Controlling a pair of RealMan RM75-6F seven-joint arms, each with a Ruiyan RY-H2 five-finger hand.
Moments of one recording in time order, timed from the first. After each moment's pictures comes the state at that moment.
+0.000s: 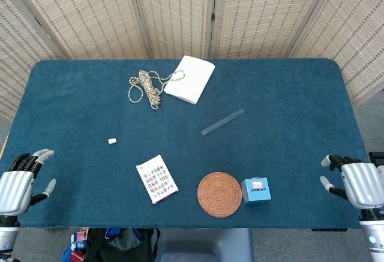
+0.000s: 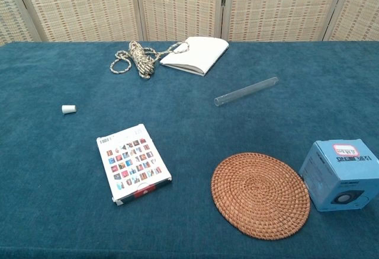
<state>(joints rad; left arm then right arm) -0.14 -1.07 -0.04 -1.75 1.50 1.51 0.14 0.13 -1.01 0.00 -1.74 -1.50 1.51 -0.11</state>
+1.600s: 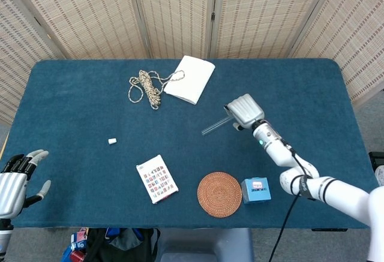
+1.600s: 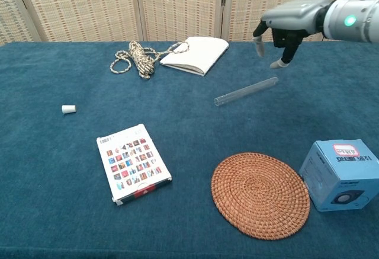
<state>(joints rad) -0.12 -1.04 -0.05 -1.75 1.53 1.52 0.10 0.95 -1.44 0.25 -1.20 -1.13 0.62 -0.39</state>
